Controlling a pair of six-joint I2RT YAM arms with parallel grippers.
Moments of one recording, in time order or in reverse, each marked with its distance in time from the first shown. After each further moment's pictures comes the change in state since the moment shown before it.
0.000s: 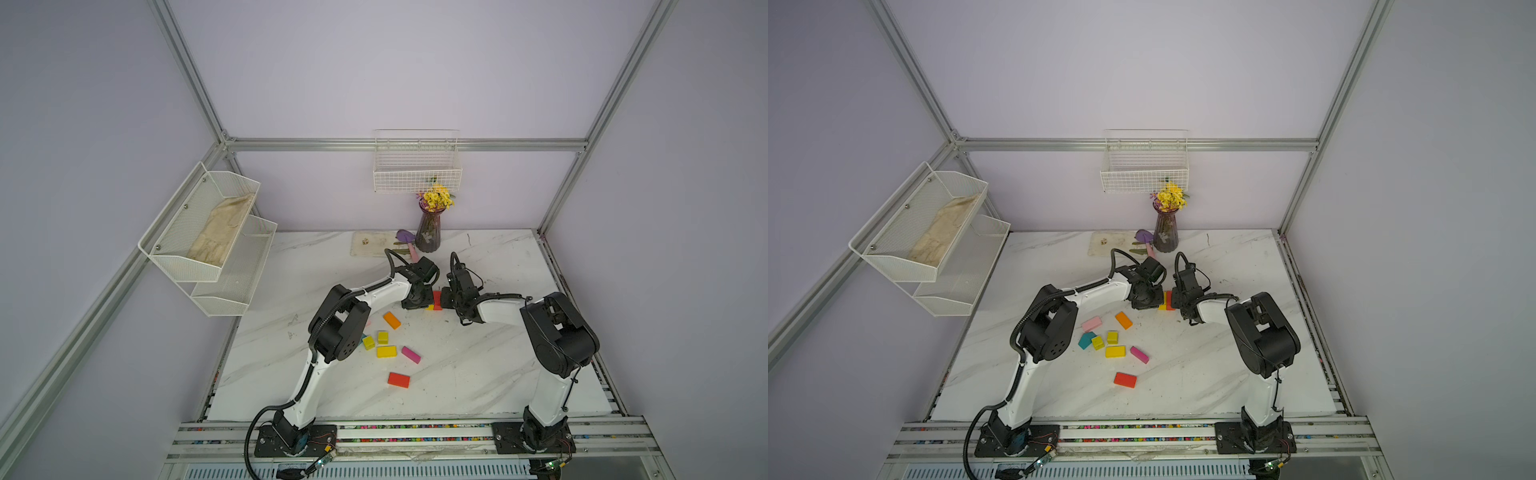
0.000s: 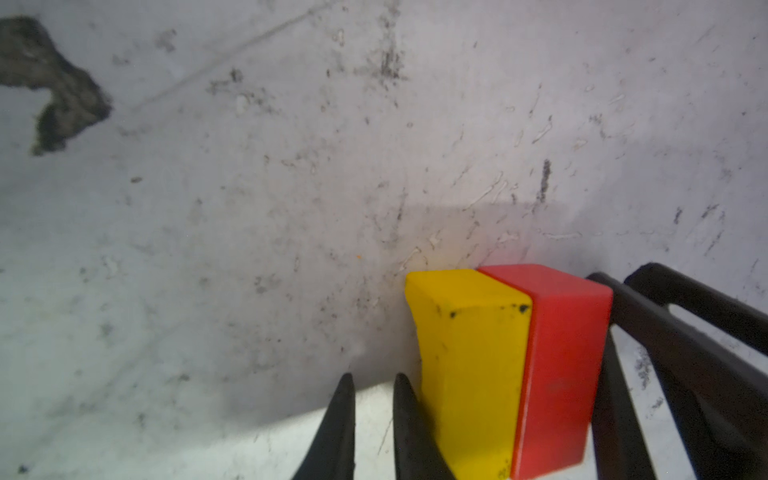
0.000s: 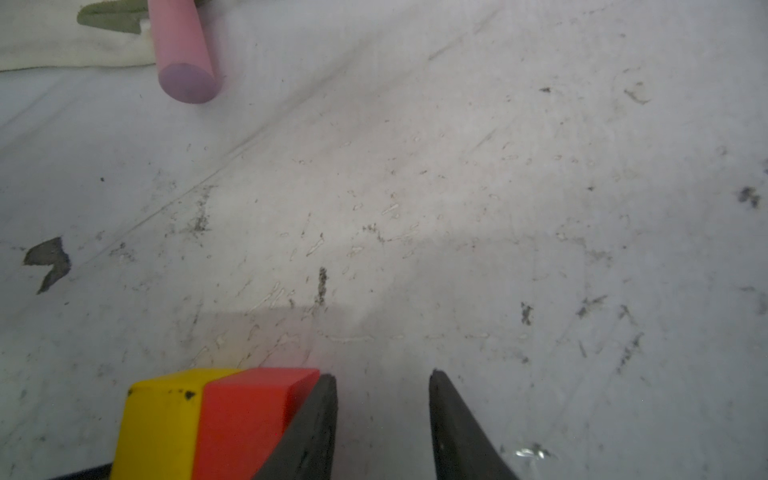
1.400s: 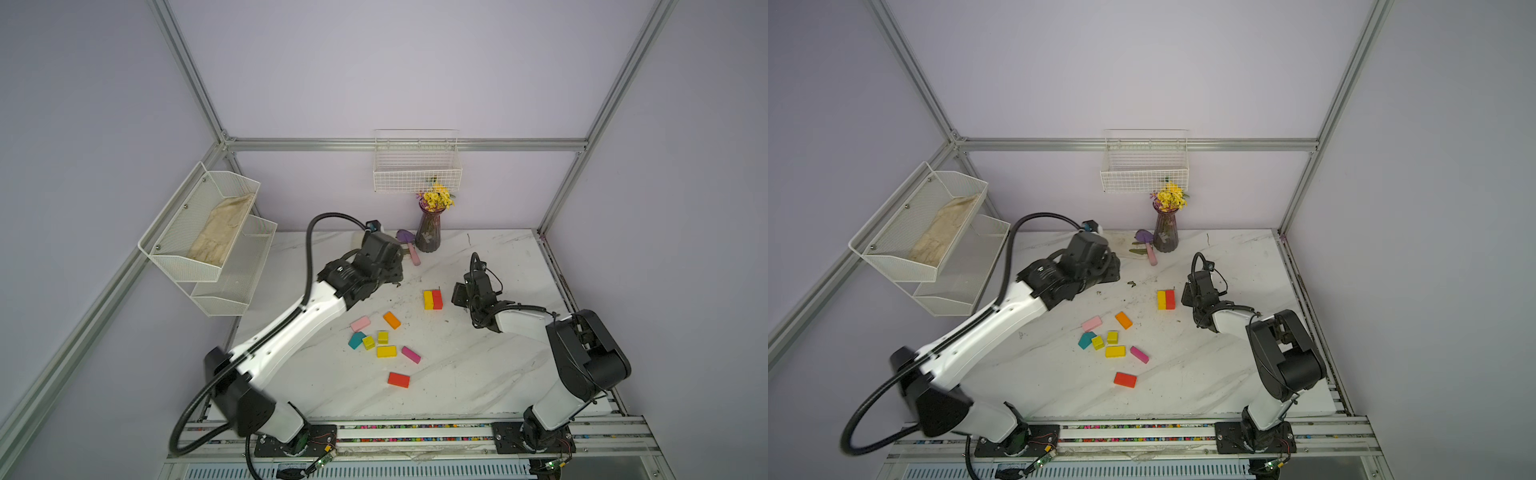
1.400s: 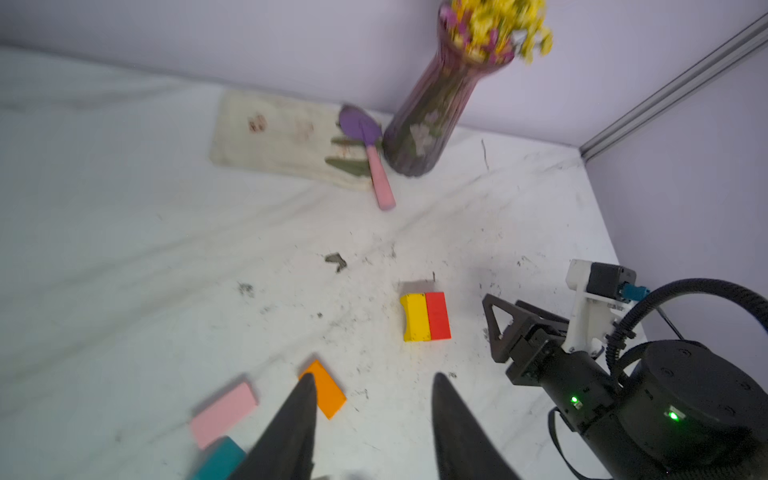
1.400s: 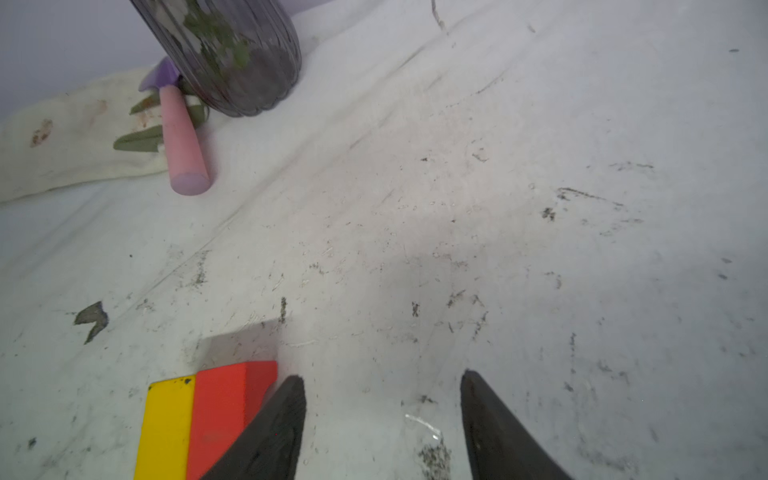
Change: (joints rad) left arm 0.008 -0.958 -0.380 -0.025 -0.399 0.154; right arm -0.053 -0.256 -0.200 0.105 0.067 0.064
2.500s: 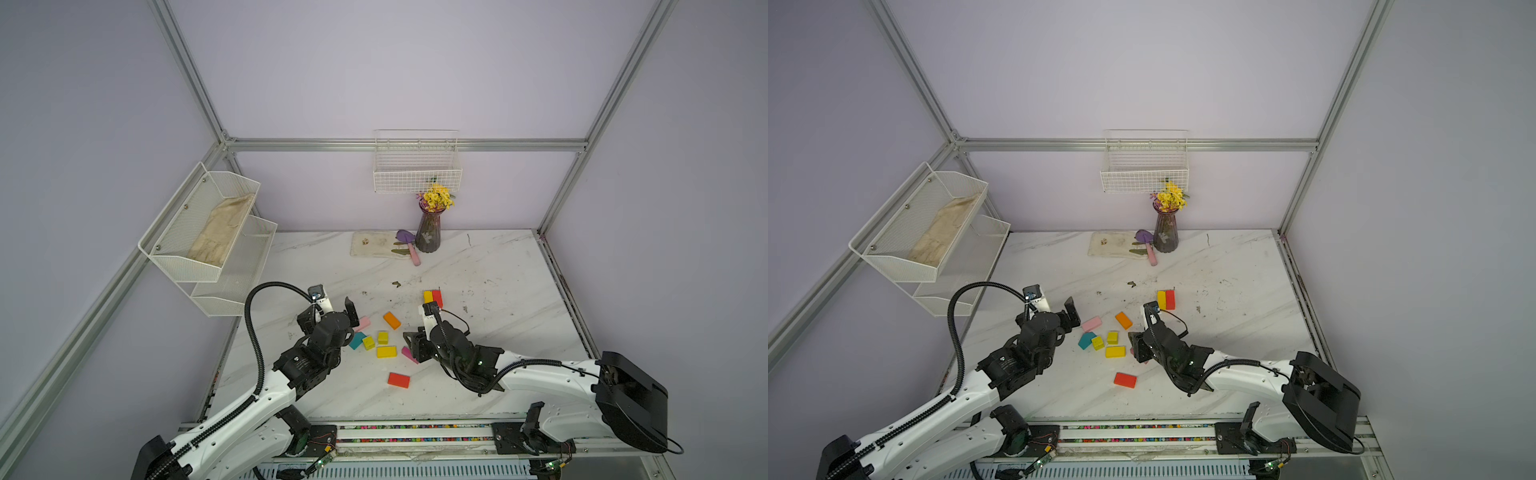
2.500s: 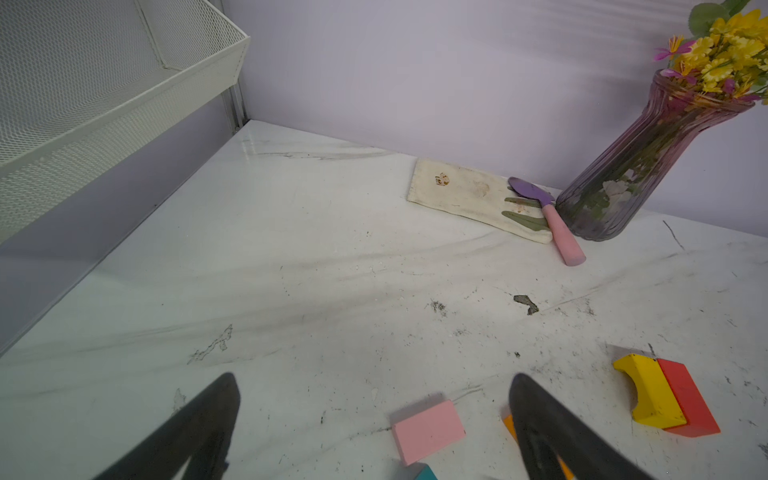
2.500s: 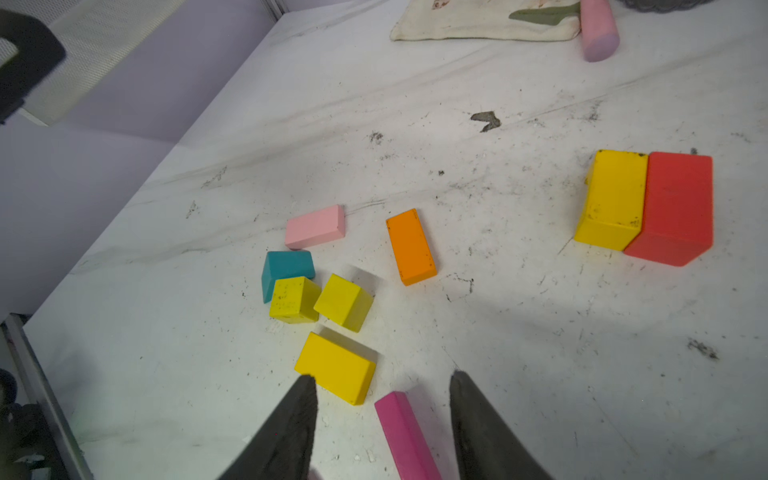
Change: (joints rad) left arm 0.037 -0.445 -0.830 0.489 -0.398 0.127; right arm 0.640 -0.255 -0.148 -0.022 0.013 0.061
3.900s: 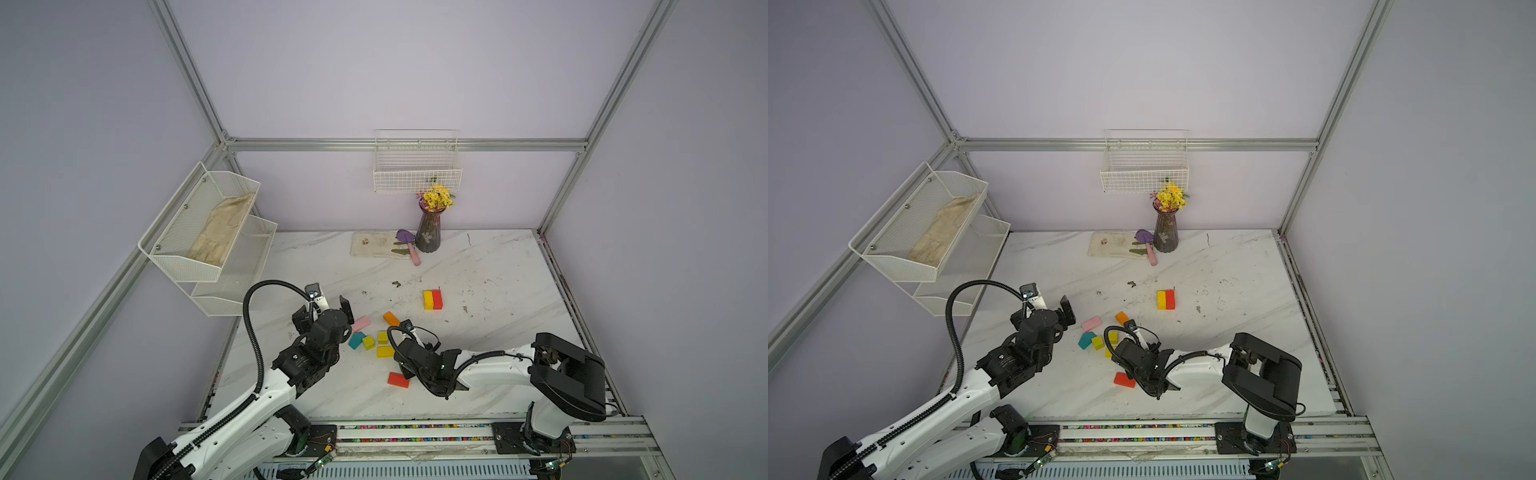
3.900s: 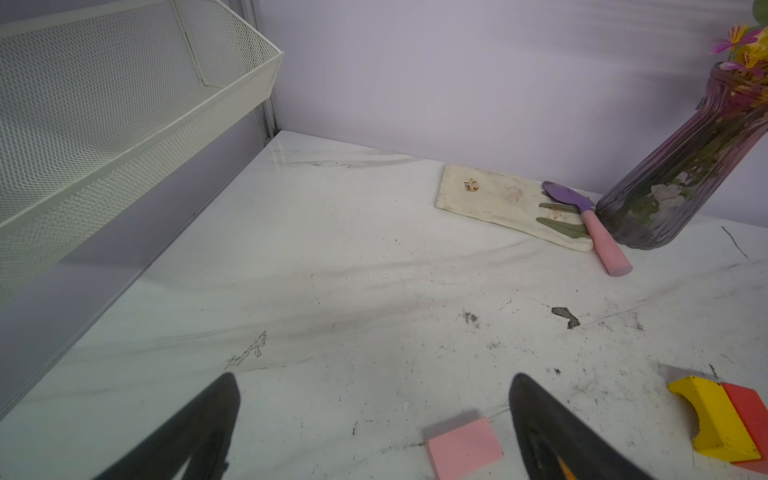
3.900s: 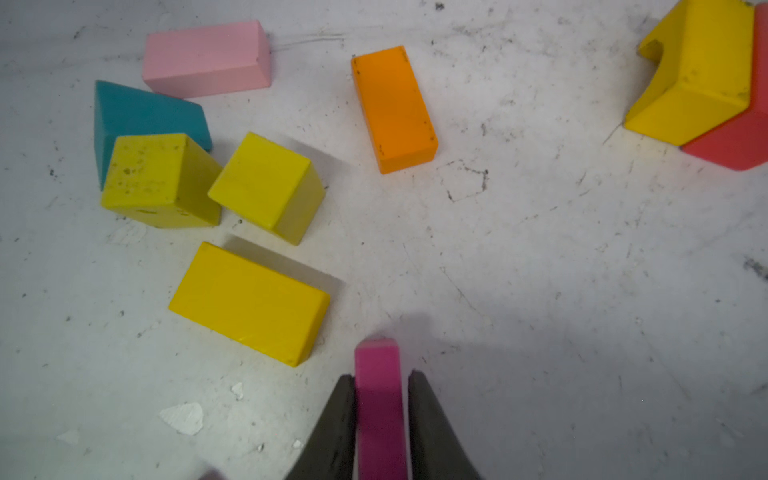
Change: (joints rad) left arm 0.034 0.015 0.003 -0.008 -0.011 0.034; right arm 0.126 0.327 0.170 -0.203 0.169 0.018
